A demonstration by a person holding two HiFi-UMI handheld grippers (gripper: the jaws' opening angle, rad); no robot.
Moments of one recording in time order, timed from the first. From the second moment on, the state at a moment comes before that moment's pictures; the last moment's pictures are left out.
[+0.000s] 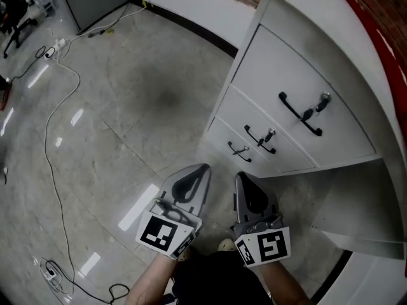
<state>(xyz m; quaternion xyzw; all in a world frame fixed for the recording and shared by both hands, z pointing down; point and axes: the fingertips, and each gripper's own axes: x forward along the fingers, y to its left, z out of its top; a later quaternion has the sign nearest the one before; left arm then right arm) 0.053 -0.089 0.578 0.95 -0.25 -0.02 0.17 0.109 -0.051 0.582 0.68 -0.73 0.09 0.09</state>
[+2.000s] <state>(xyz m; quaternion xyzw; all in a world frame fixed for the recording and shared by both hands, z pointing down) 0.034 0.056 0.084 0.97 -0.18 0.05 0.14 0.108 0.094 0.115 0.69 -0.69 0.21 0.03</state>
